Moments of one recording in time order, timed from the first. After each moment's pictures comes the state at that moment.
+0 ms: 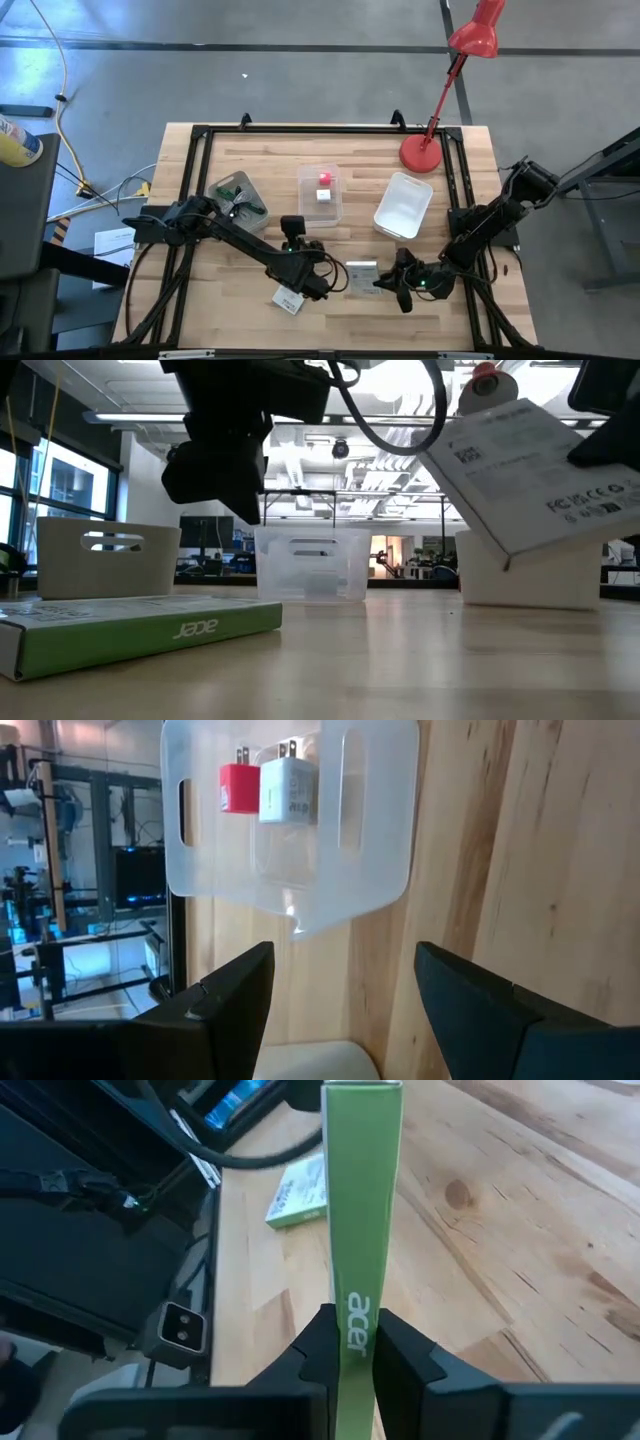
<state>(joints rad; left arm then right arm) -0.33 2.17 1.72 -1.40 -0.82 -0.59 0.81 1.50 0.44 0.56 0.64 1.03</state>
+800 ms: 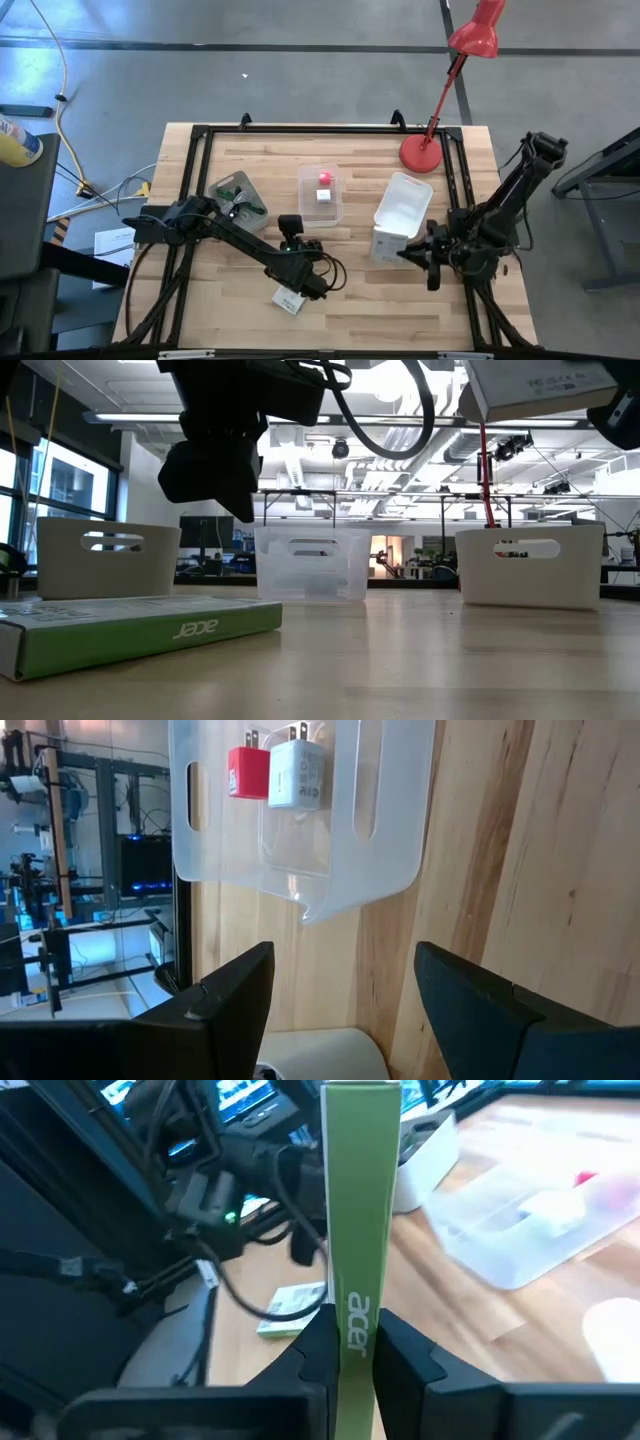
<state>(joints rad) -0.33 2.17 1.72 -1.44 -0.82 -0.64 0.94 0.96 0.44 0.11 1.00 0.87</state>
